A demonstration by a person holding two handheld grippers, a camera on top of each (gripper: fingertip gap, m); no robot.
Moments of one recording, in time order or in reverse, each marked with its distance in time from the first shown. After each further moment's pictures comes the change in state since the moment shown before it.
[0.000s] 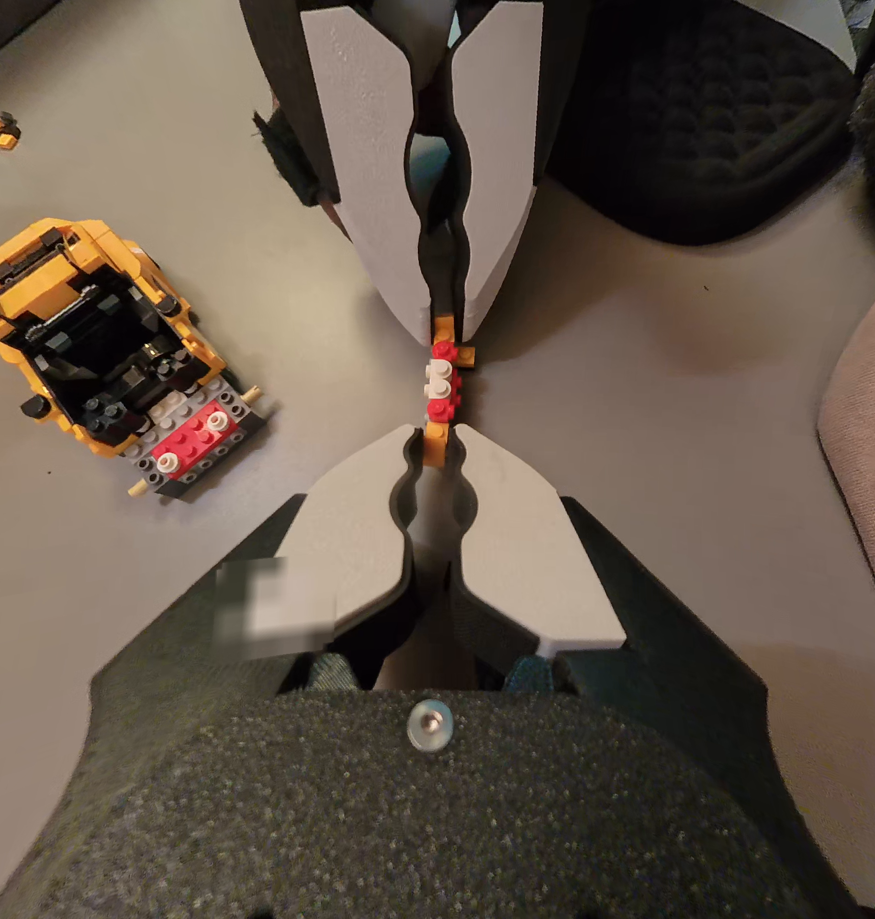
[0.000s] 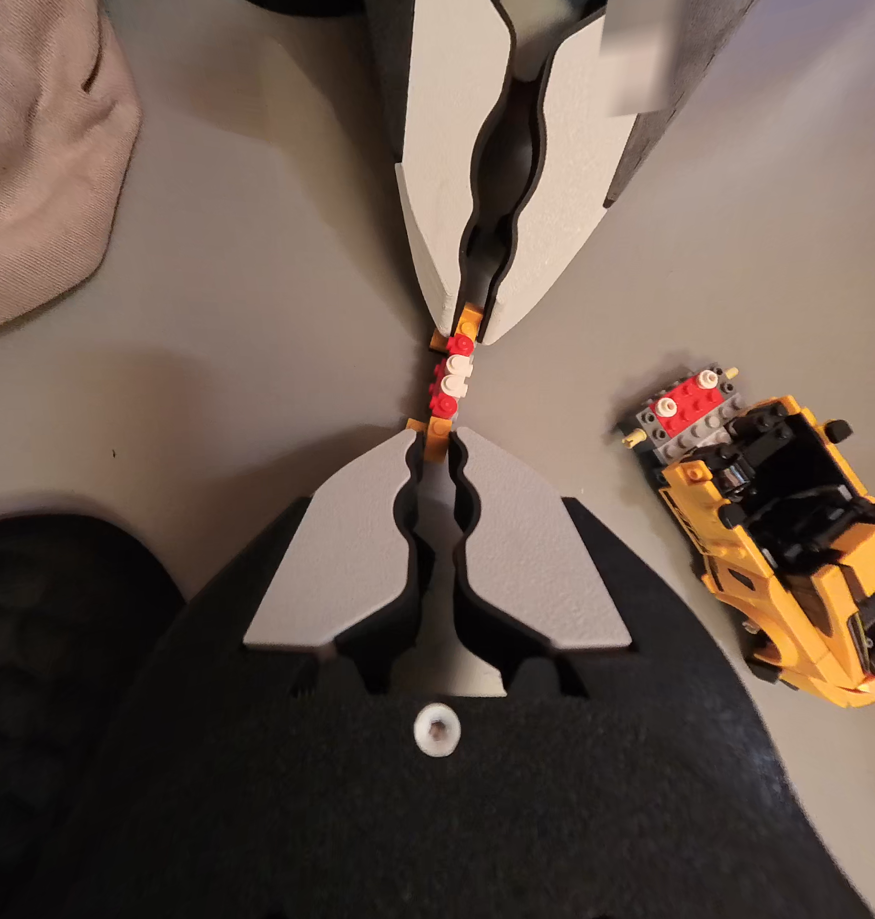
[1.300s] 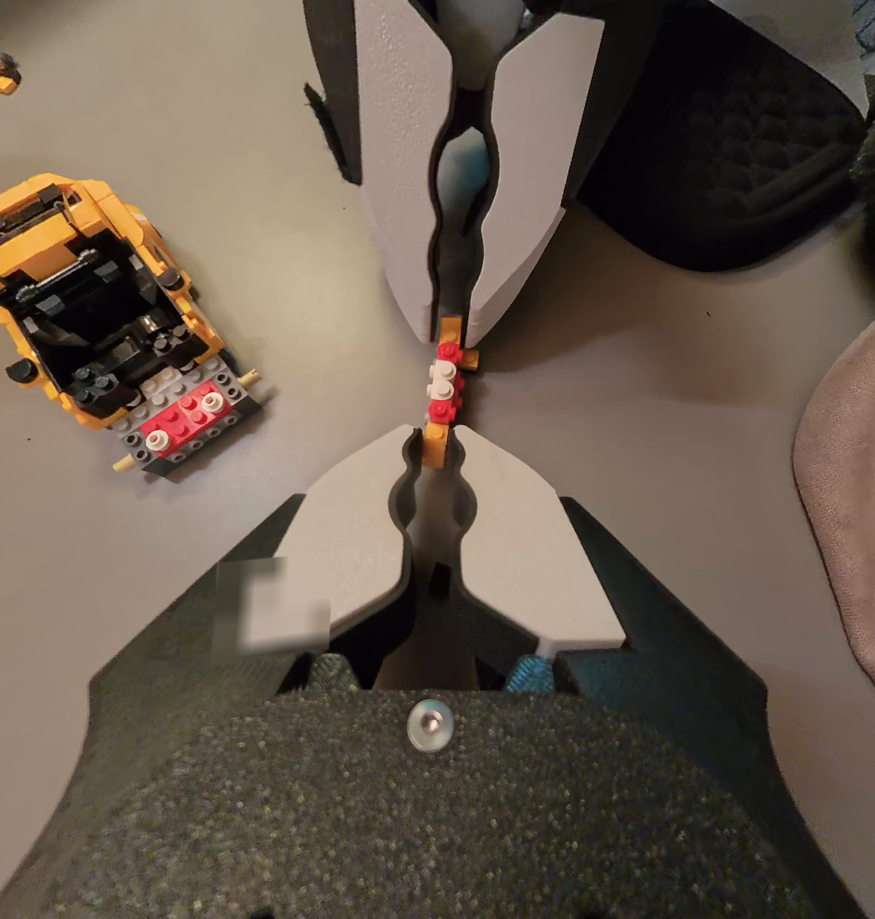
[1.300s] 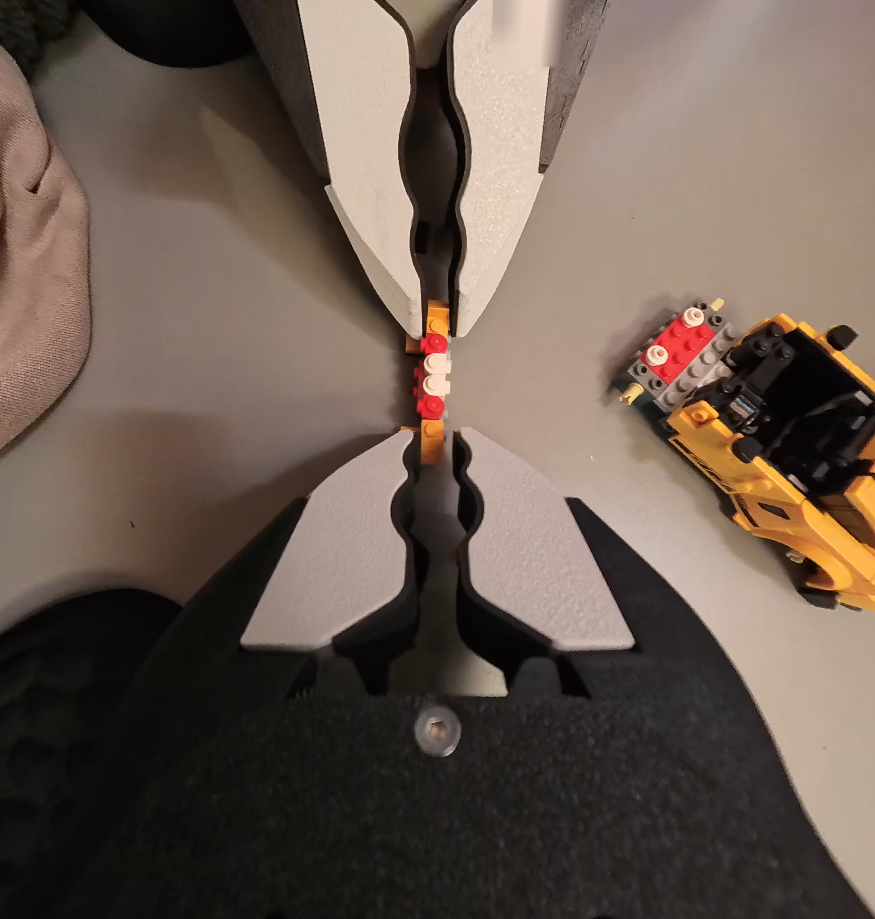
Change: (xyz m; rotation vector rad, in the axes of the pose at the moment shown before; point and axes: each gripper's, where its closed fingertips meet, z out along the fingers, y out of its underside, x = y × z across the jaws) left arm 0.001 0.000 0.001 -0.005 -0.014 -0.081; right arm 0.002 0.000 0.000 -0.001 0.087 0.214
